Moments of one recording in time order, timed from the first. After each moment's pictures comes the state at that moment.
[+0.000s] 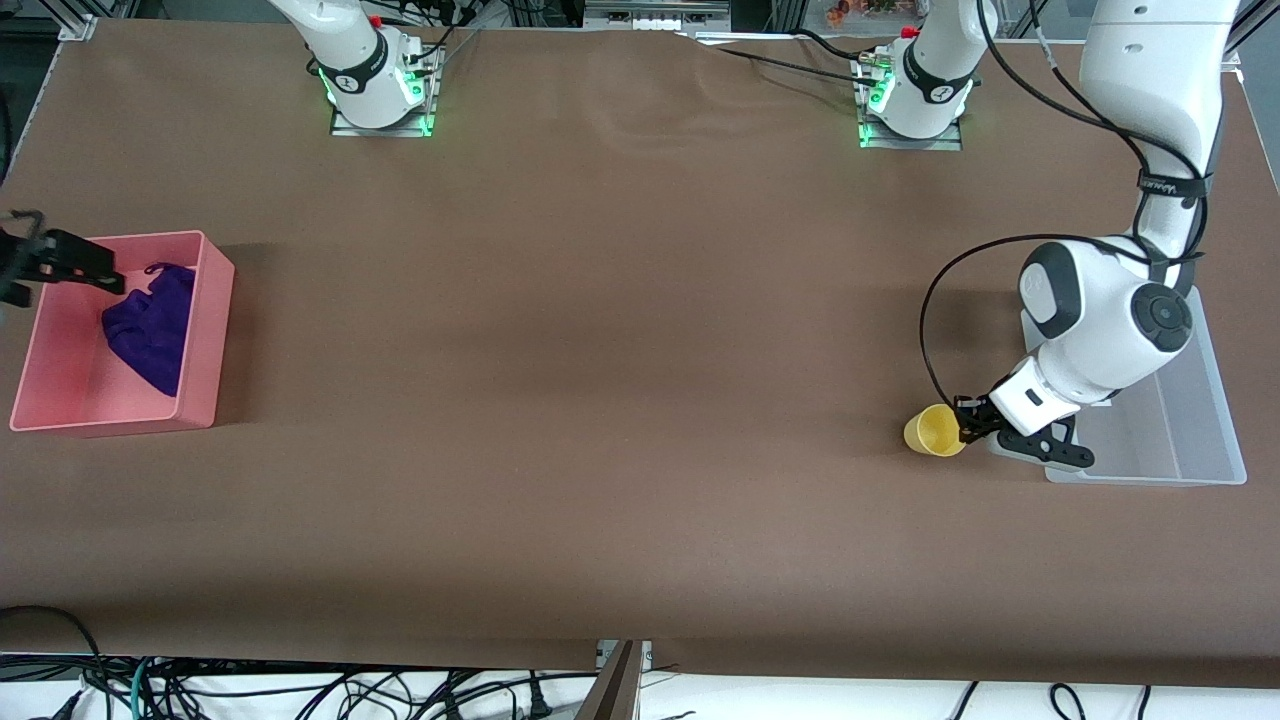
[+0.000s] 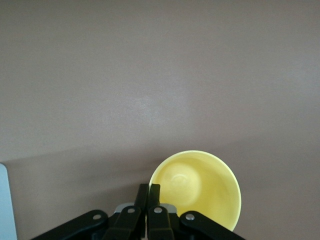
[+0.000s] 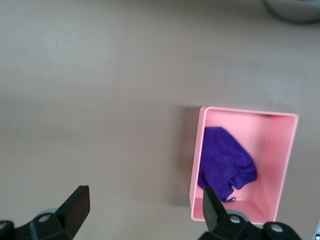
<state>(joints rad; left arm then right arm) -0.08 0.44 0.07 -1.89 -0.24 2.45 0.34 -0.09 0.22 0.02 -1.28 -0.05 1.49 -0.23</state>
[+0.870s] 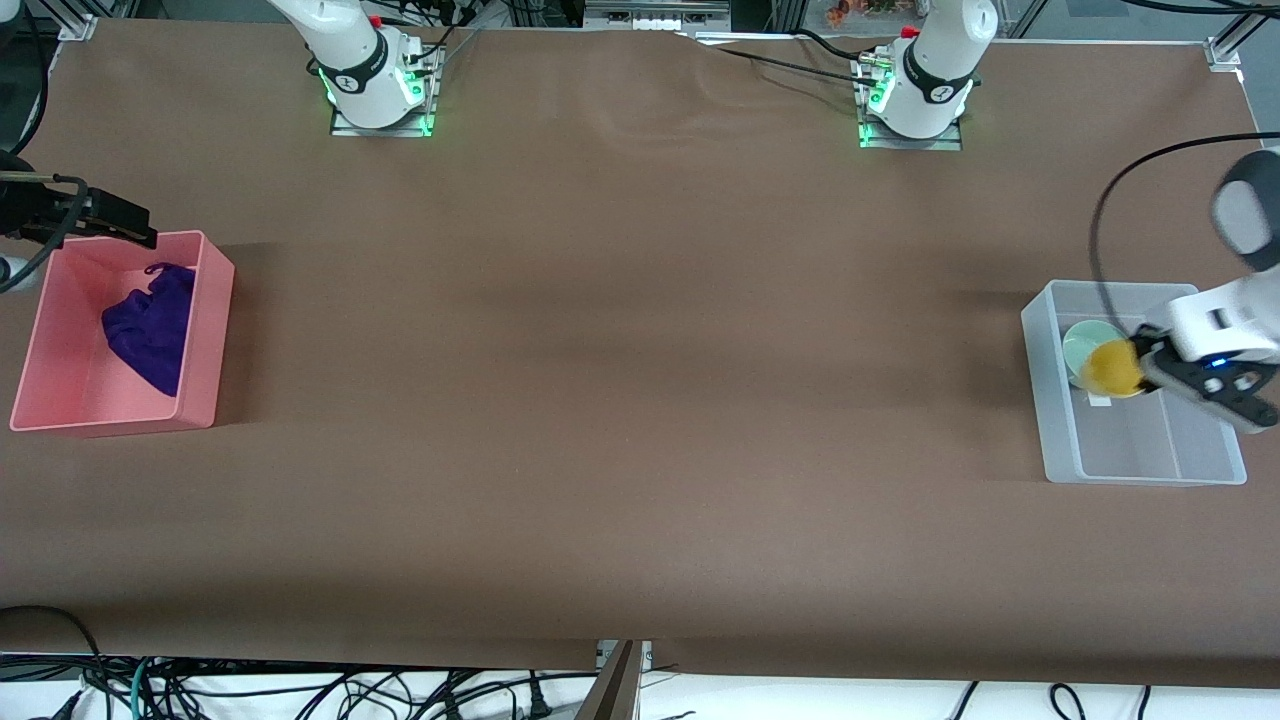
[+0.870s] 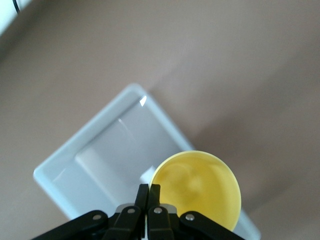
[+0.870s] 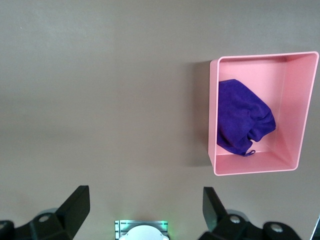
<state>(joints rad) 0.04 0.25 0.25 -1.81 0.06 2.10 0.97 -0.04 0.16 0.04 -1.38 -0.05 1.36 -0.04</state>
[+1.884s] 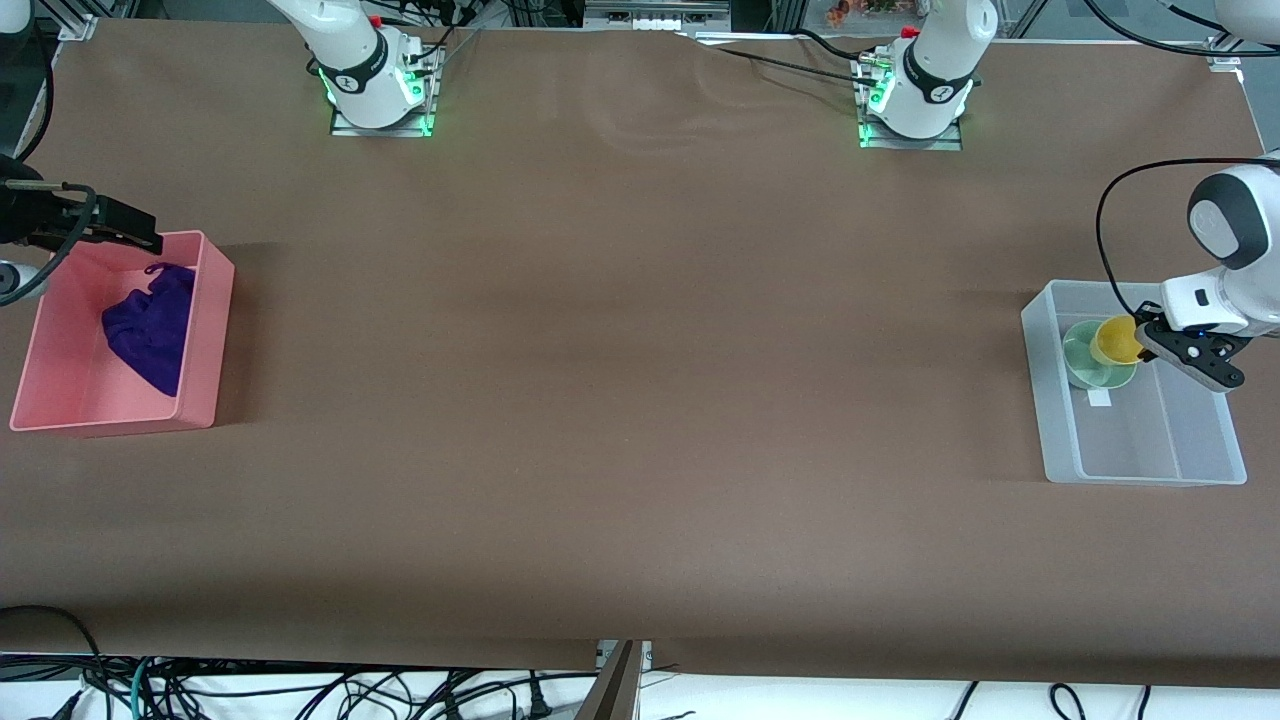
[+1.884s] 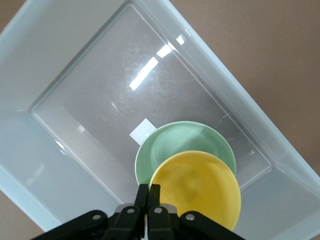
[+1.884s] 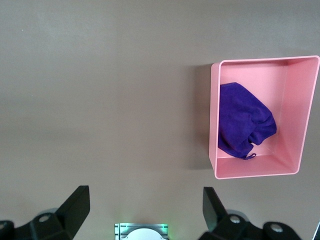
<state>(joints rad) 0.11 0.30 0.29 -2.09 0.06 2.42 1.09 -0.04 0.17 0.04 -1.37 -0.05 1.38 -0.04</state>
